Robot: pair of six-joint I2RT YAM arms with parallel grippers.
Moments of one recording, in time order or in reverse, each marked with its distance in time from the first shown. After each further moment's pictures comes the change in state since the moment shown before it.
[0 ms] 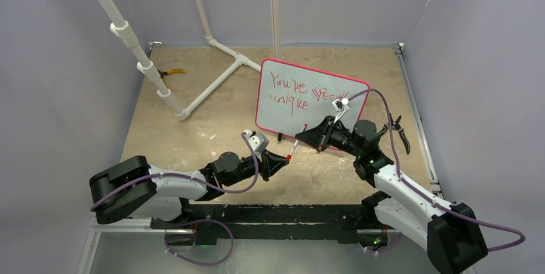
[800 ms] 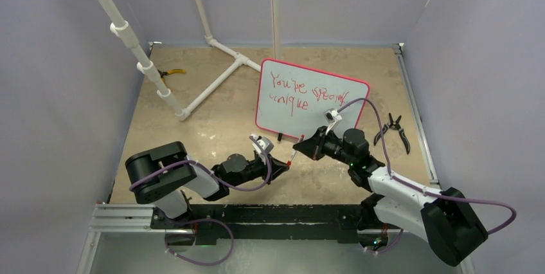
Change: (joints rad) left arm 0.027 0.319 -0.026 0.250 0.045 -0.025; right arm 0.094 0.101 -0.103 0.082 0.137 -0.142
